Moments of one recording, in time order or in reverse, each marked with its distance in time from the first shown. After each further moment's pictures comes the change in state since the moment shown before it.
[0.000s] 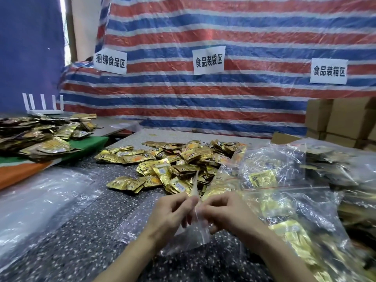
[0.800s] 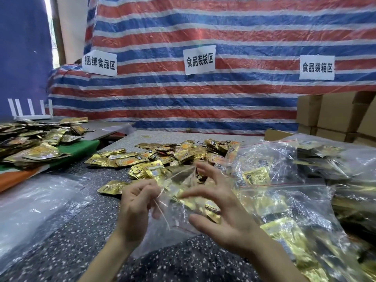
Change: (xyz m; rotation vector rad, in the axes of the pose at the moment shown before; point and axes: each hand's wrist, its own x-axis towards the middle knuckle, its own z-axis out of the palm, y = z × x) left_hand 0.010 0.008 -0.024 -0.287 0.332 0.091; right_hand -0.007 0.002 -0.001 -0.545 0.107 -0.598
